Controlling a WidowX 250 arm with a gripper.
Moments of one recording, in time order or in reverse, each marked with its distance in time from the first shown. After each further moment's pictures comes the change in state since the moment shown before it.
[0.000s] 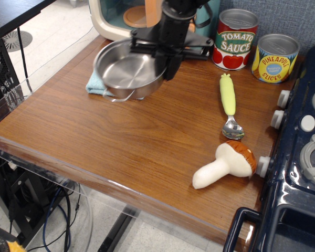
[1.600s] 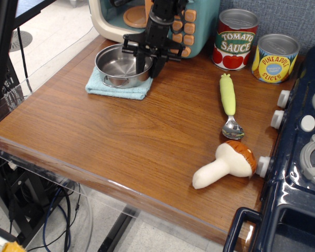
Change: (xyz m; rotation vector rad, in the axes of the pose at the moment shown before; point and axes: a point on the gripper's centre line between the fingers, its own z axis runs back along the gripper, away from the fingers) arm 0.065 0.025 -0.098 0.128 0.157 0.042
